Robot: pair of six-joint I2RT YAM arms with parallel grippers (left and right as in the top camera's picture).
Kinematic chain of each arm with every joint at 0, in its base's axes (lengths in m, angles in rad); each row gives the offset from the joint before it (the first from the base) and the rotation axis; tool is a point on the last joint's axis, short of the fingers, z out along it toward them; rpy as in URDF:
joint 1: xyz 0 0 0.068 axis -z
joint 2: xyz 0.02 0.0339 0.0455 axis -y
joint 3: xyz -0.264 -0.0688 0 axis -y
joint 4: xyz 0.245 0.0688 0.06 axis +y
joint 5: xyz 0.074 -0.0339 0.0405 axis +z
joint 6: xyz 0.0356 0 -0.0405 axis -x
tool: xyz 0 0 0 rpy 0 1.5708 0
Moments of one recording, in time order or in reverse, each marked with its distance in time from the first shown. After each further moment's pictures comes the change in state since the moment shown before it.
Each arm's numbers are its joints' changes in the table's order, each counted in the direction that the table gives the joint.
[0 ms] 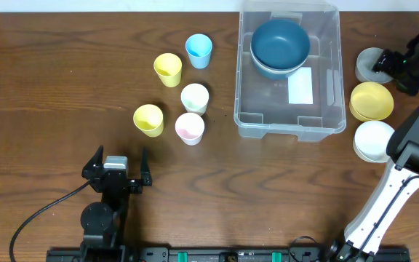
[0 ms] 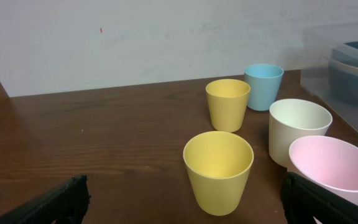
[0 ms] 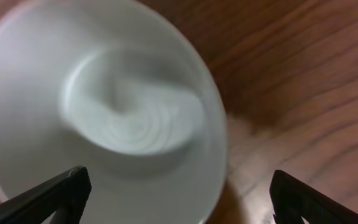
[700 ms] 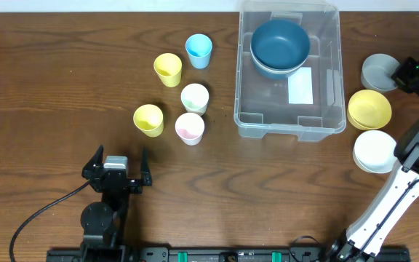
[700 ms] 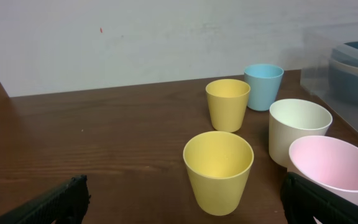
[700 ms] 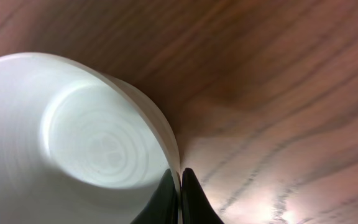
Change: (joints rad) left arm 0.000 0.000 0.000 0.000 0.000 0.000; right arm 0.079 -0.010 0.005 -0.001 0.005 -0.044
